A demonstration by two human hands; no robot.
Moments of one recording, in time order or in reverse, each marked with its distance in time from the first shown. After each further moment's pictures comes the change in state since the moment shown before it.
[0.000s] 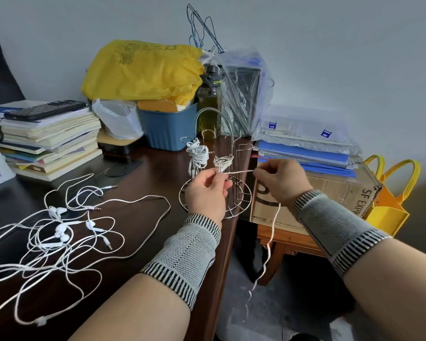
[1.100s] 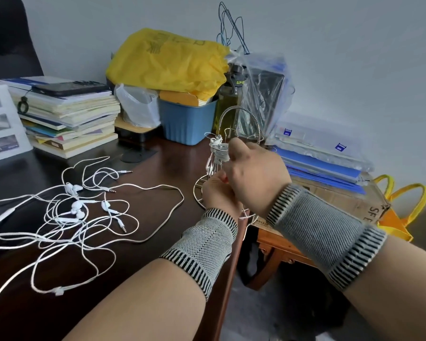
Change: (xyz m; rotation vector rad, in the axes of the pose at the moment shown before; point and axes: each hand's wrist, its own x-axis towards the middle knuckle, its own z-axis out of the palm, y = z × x) left_hand 0.007 0.008 -0.002 0.365 -0.039 0.027; right_hand -0.035 -0.084 0.032 -0.988 0.040 -0.894
